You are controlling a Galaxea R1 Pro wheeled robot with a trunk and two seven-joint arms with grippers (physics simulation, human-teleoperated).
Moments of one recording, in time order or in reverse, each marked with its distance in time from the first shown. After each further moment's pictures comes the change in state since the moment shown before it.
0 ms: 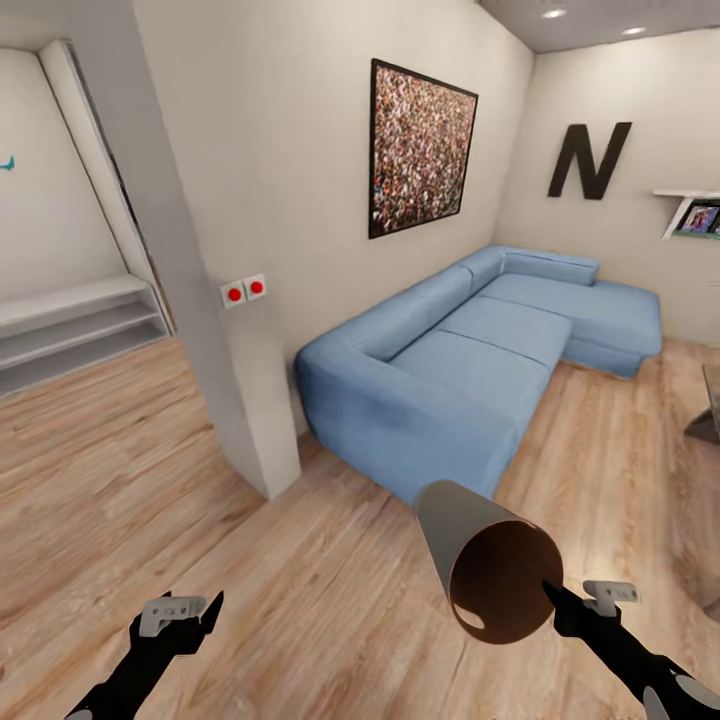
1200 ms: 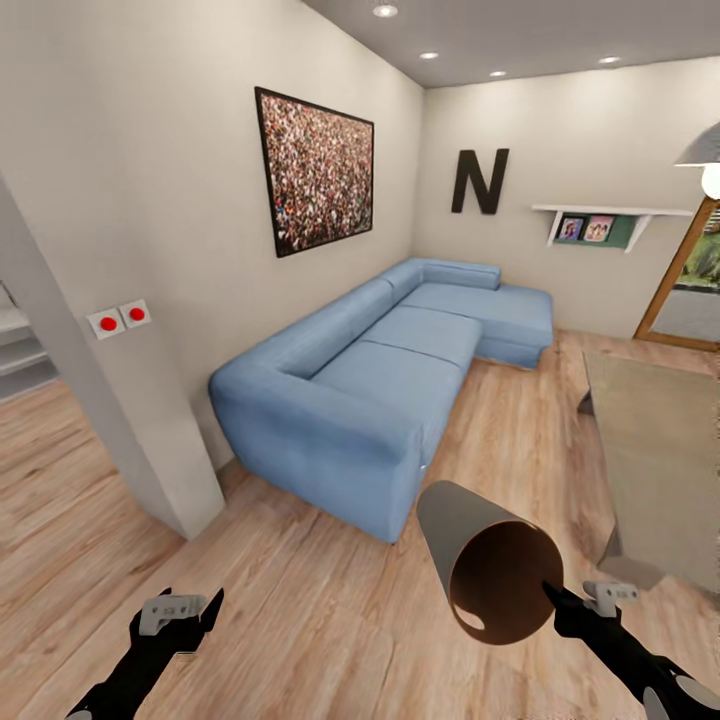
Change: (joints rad) left arm -0.001 0.002 -0.001 0.001 -0.002 -0.031 -0.006; right arm 0.000 0.000 0.000 0.003 0.002 0.000 0.000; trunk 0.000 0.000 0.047
